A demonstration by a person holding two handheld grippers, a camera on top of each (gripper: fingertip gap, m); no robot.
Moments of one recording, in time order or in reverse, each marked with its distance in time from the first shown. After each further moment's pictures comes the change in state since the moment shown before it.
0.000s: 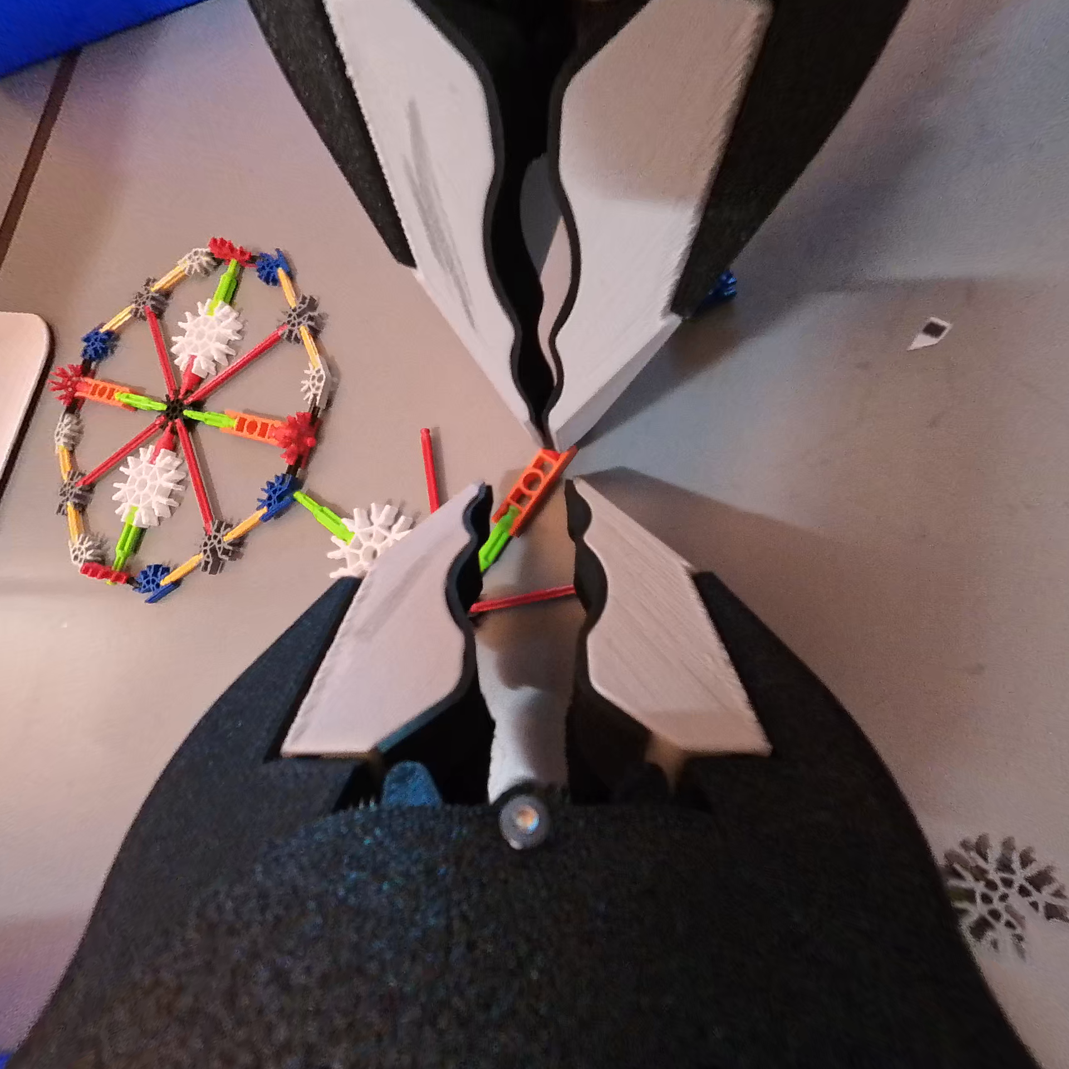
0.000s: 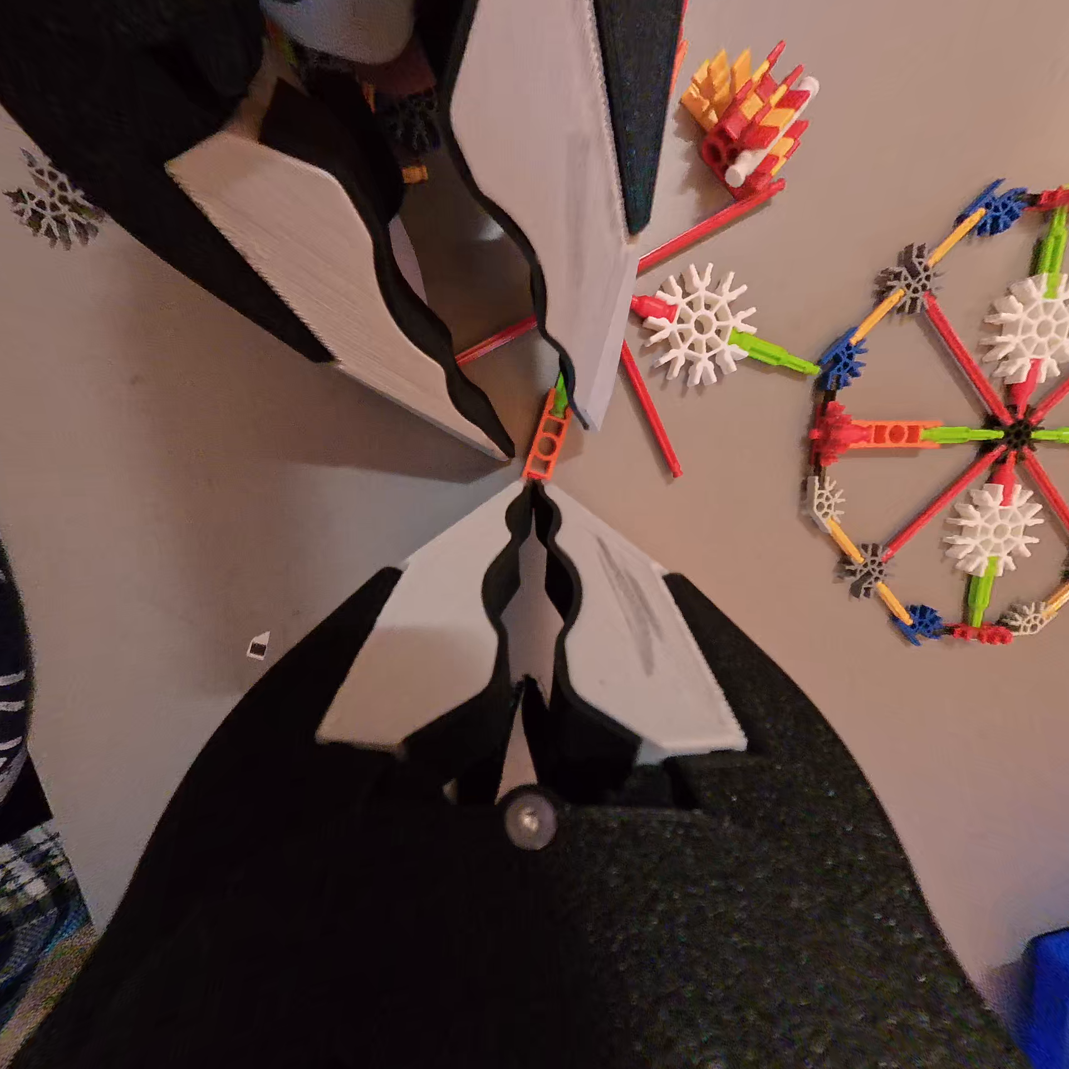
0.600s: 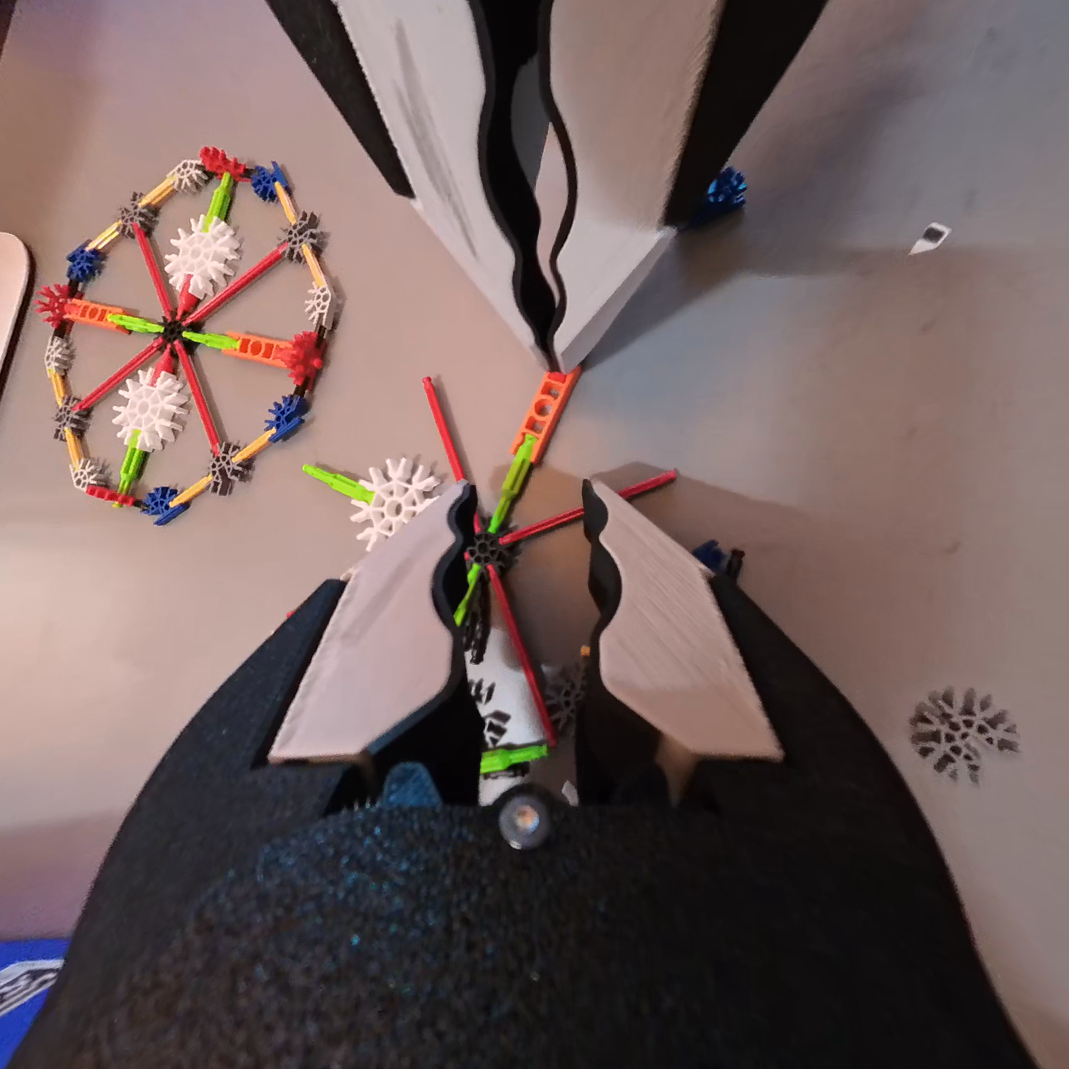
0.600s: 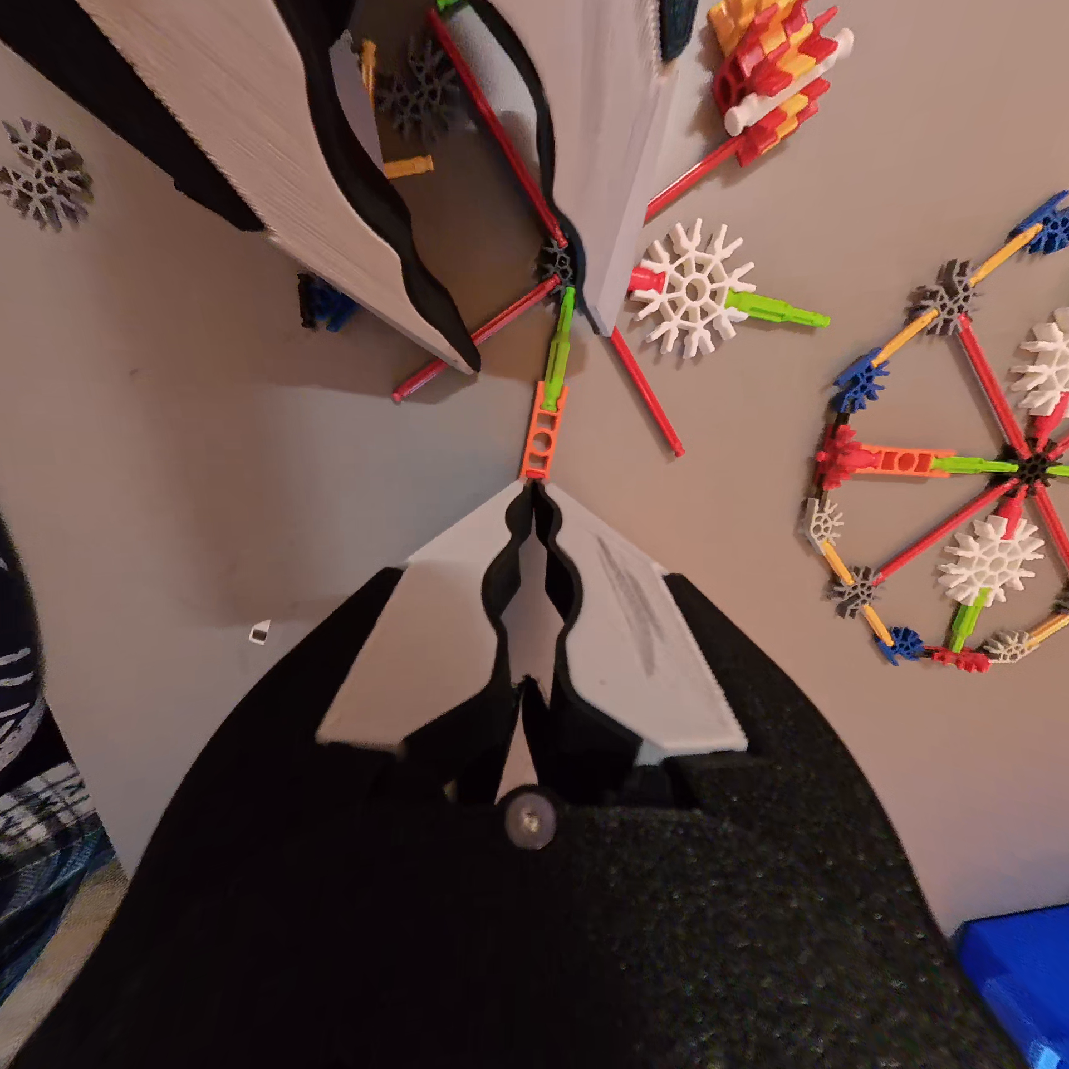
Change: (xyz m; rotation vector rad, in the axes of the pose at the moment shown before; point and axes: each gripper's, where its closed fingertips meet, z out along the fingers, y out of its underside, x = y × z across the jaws) left arm -0.005 0.023 -0.024 -0.069 0.030 -0.017; right arm 0.001 -0.003 0.003 -0.113 -0.051 -0.043
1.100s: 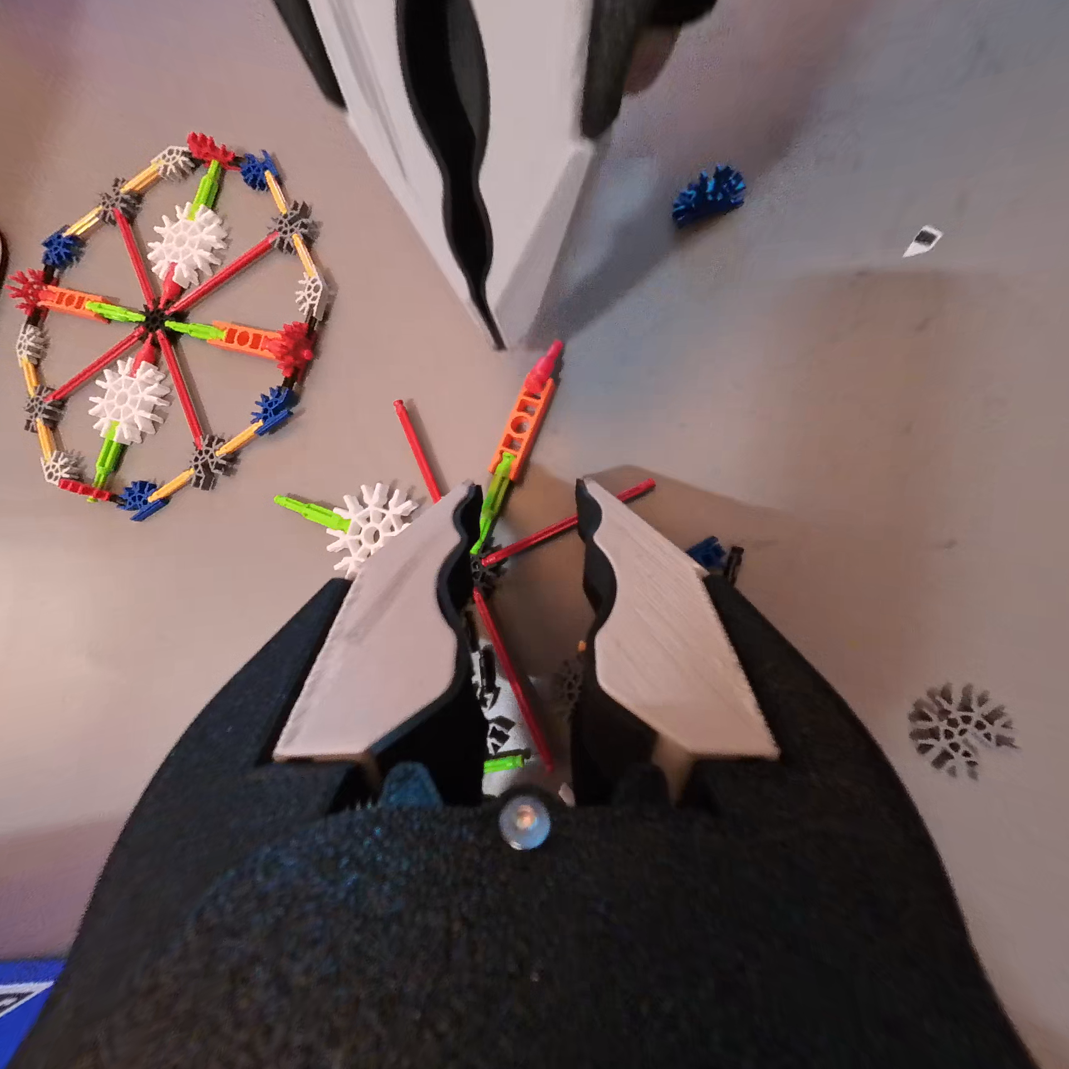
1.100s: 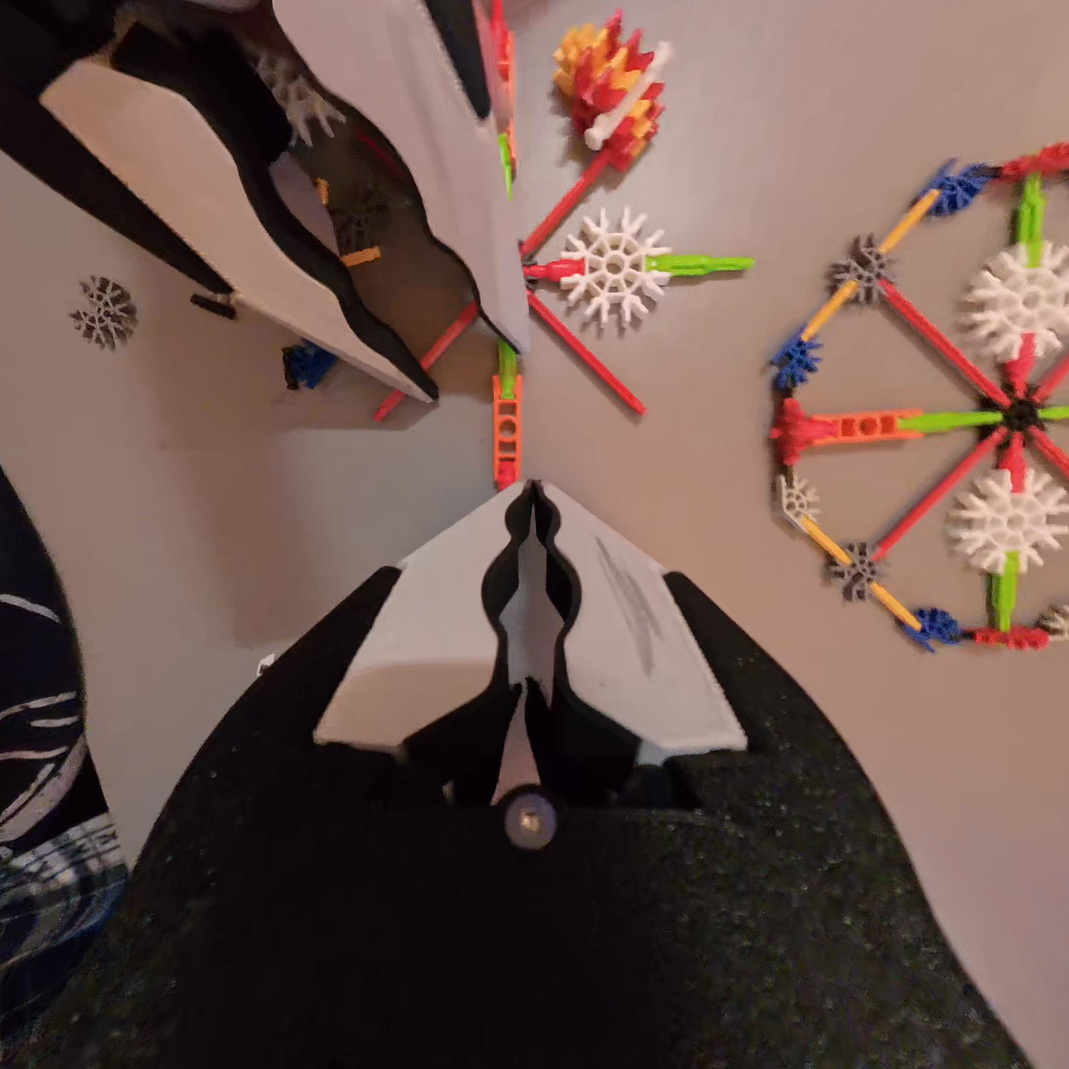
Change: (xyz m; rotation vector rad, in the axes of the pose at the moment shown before) left arm 0.001 0.002 0.001 0.015 0.025 -0.024; right arm 0.016 -0.006 -0.007 0.180 -0.050 0.162
